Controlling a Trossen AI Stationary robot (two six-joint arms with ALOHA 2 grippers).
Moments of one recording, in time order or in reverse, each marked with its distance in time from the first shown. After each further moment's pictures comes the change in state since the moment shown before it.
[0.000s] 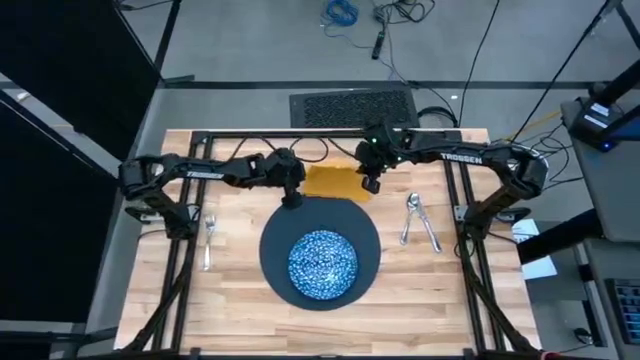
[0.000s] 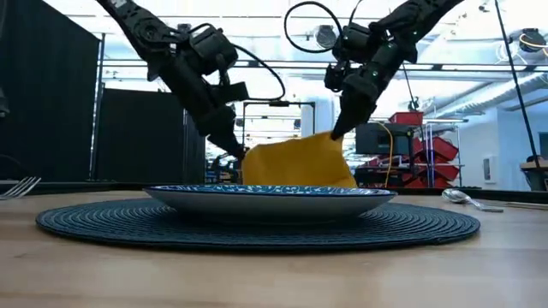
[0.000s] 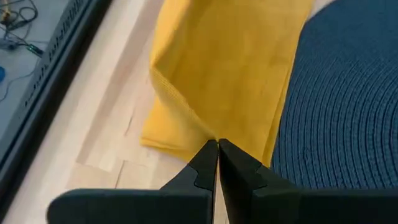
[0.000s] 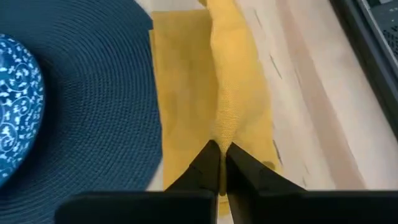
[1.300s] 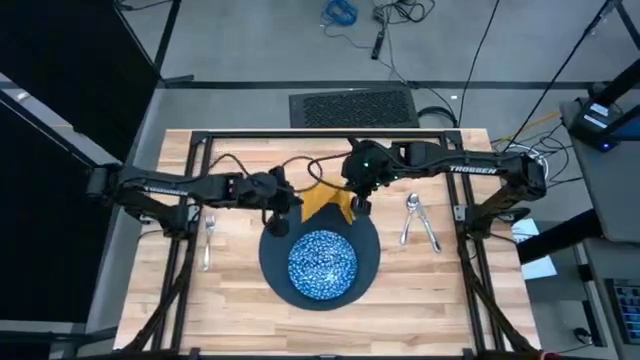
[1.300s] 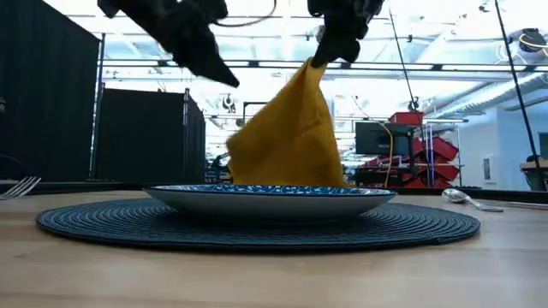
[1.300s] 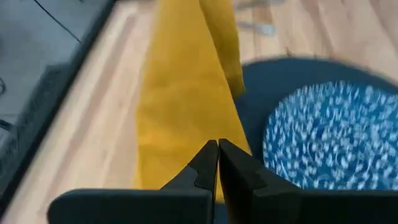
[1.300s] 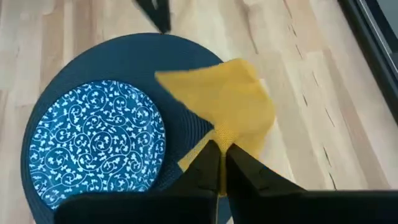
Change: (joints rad) left arm -0.325 -0.290 0.000 -0.131 -0.056 -0.106; right arm 0.333 -0.004 0.362 -0.314 0.167 0.255
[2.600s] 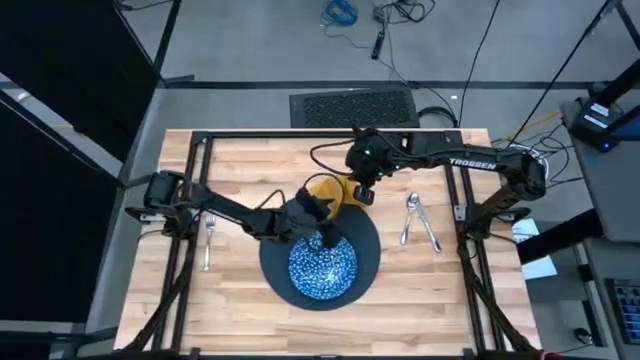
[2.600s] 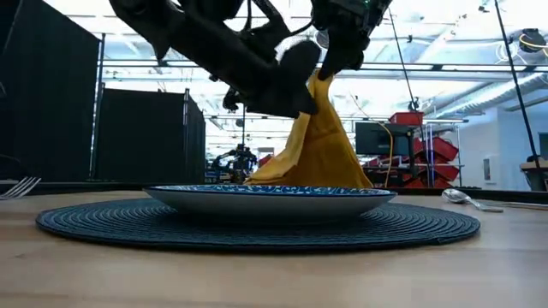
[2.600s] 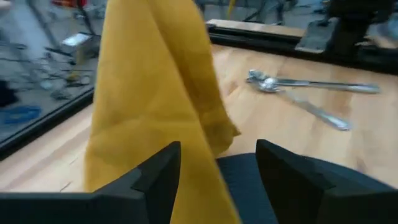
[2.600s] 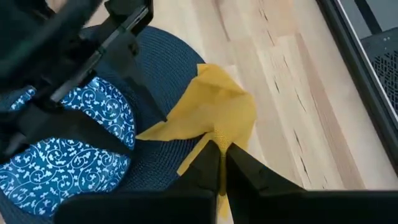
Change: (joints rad) left arm -0.189 0.550 0.147 0.593 -0.631 -0.336; right arm -0.080 0.000 0.000 -0.036 -0.004 -0.049
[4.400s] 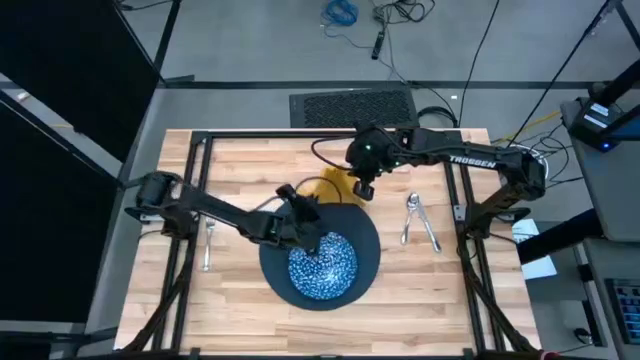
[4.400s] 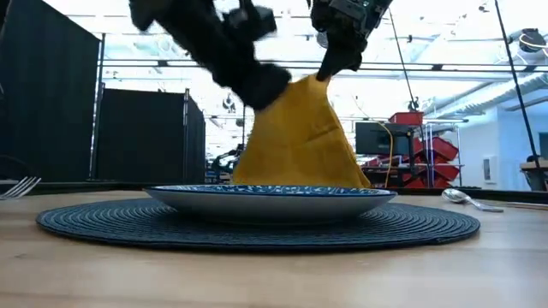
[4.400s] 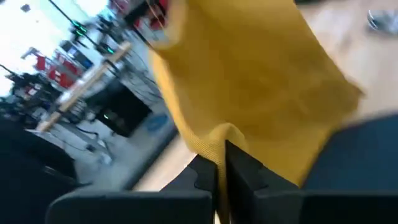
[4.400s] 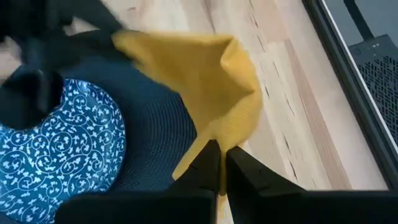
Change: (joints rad) left arm -0.036 -0.166 0.046 -0.359 -0.369 0.235; right arm -0.030 0.000 0.000 0.032 -0.004 -0.030
